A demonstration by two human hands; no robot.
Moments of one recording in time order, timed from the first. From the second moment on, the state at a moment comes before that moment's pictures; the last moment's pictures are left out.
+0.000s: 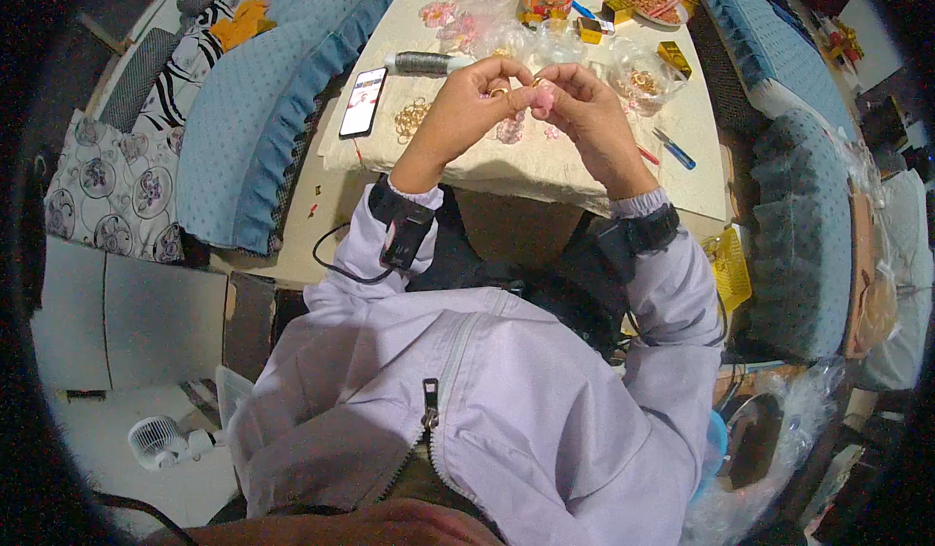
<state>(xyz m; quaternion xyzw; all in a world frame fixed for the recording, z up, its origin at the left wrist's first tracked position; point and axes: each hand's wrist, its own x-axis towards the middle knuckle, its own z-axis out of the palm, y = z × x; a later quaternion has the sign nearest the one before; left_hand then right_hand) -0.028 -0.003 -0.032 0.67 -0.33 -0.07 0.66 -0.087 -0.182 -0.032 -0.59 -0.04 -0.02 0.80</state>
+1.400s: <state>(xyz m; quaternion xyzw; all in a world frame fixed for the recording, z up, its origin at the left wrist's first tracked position) -0.047 0.009 -0.029 0.63 -0.28 -0.19 0.70 -0.096 -0.178 0.018 -0.80 -0.16 -0.22 0.53</state>
